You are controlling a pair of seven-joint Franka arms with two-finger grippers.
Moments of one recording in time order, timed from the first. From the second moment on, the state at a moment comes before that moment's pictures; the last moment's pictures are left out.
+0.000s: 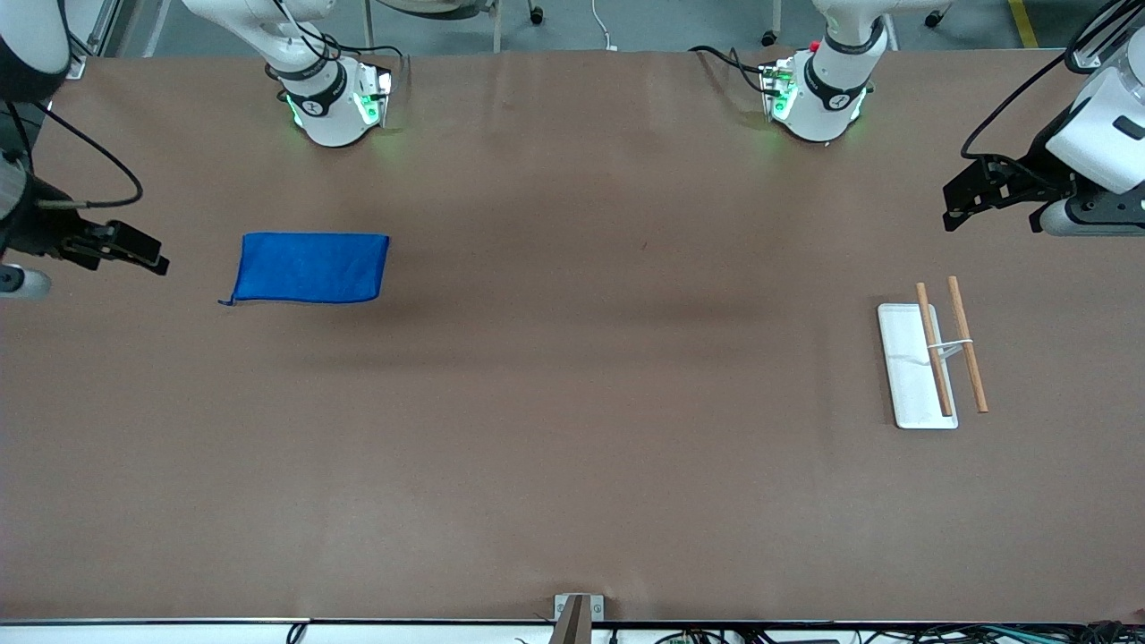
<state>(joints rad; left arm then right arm) 0.07 -0.01 -0.21 -1.51 0.01 1.53 -0.10 -0.03 0.00 -0.04 -1.77 0.03 1.72 0.04</state>
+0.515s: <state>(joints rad) 0.07 -0.01 -0.21 -1.51 0.01 1.52 -0.10 -0.05 0.01 -0.04 -2.14 0.03 2.09 0.03</state>
